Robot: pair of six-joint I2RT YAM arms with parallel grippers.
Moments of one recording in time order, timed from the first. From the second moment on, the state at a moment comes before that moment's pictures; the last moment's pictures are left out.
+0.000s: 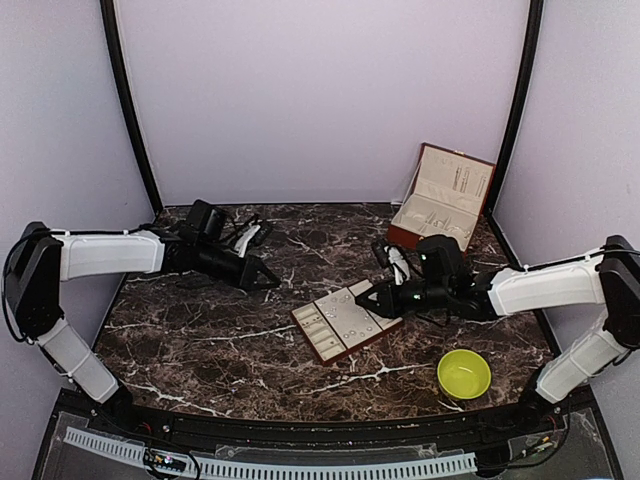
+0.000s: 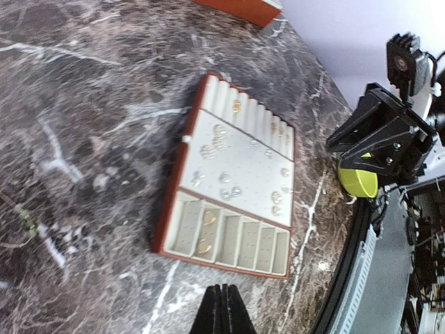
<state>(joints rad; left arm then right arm) -0.53 1.56 0.97 -0.23 0.61 -0.21 0.78 1.46 0.69 0.21 -0.31 0.39</state>
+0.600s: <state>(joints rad) -0.62 1.63 1.01 -0.07 0.95 -0.21 0.87 1.59 0.85 0.26 -0.57 0.40</state>
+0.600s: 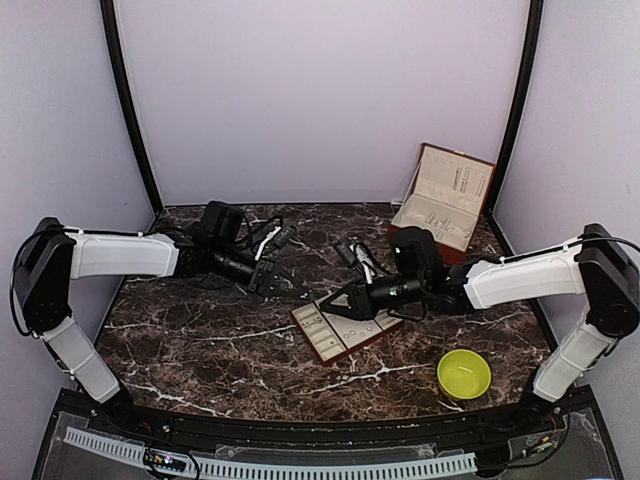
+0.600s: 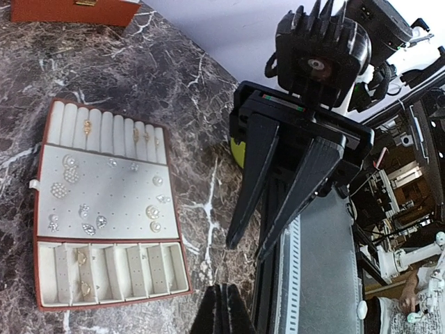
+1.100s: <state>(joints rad) -0.66 1.63 1.01 -0.06 1.02 -0.21 0.89 1.62 0.87 0.34 -0.69 0.45</state>
